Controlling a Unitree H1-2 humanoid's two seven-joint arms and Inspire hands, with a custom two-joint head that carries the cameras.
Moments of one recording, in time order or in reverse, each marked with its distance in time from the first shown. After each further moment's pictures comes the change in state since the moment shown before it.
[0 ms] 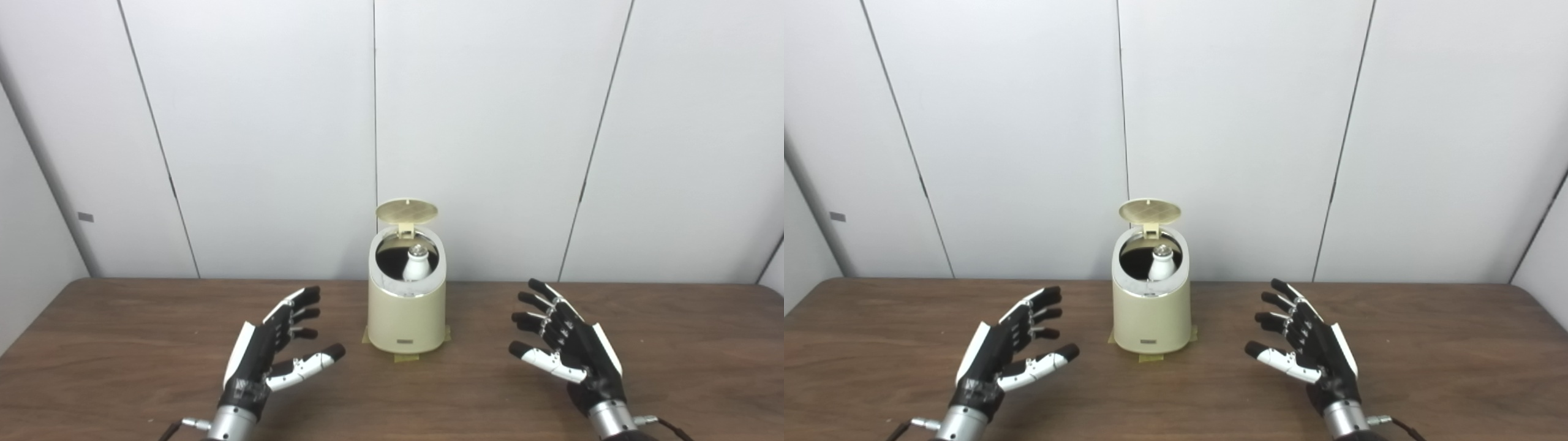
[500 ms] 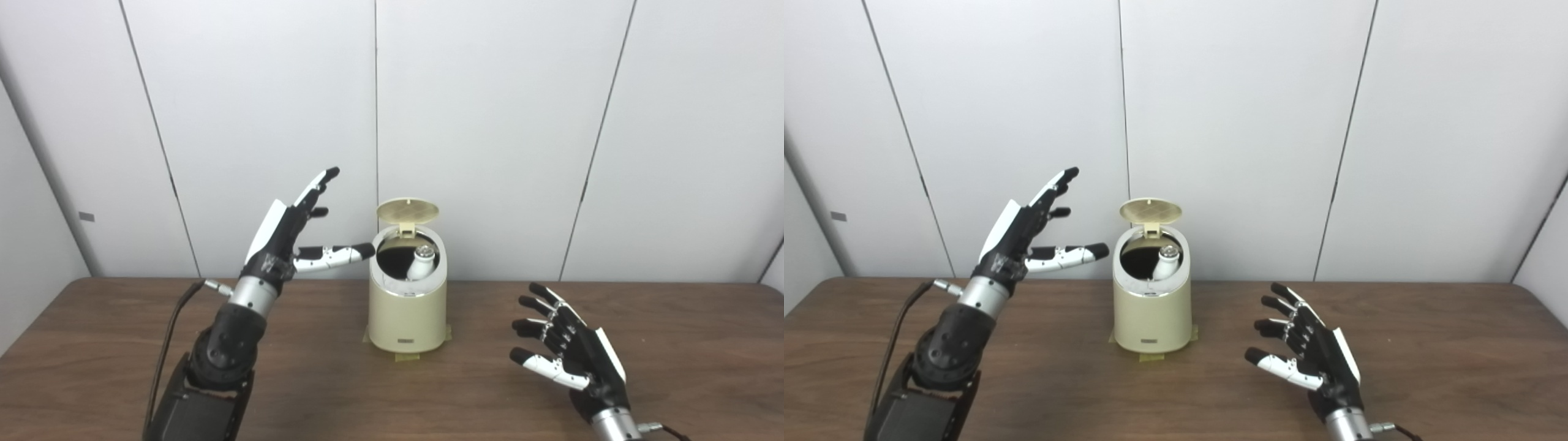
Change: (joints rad) left arm -0.377 0.074 -0.080 0.081 0.171 0.166 -0.034; right arm 0.033 0.002 0.018 -0.053 -0.010 0.010 -0.004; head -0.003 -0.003
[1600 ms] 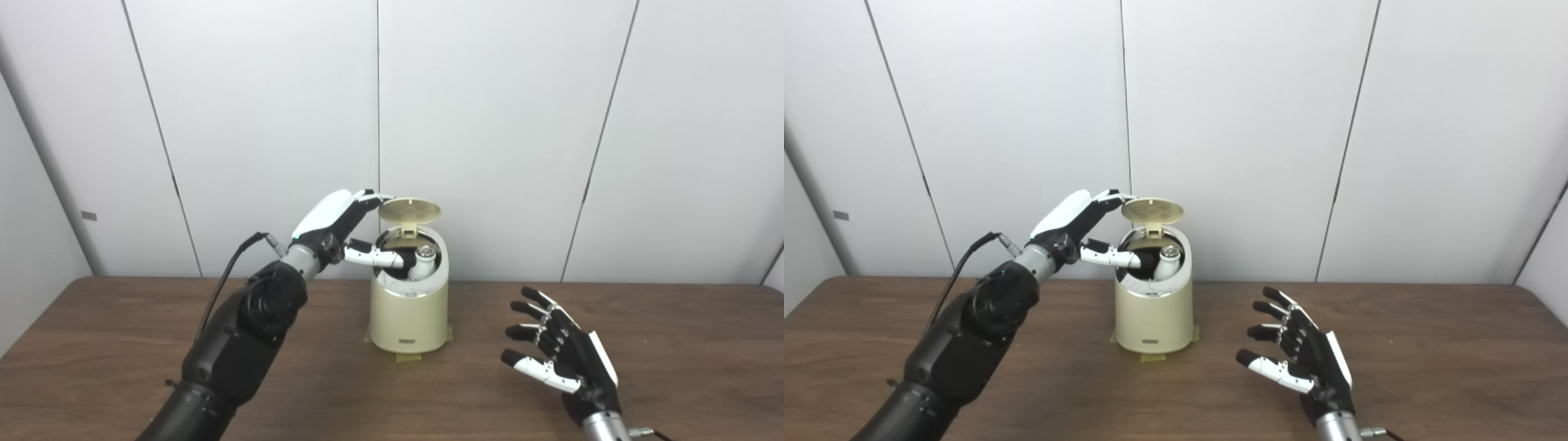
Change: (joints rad) left arm -0.181 0.034 -0.197 0.250 0.181 -0.024 -0.105; right arm 0.012 0.028 0.017 -0.031 -0.020 0.017 -0.046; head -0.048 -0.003
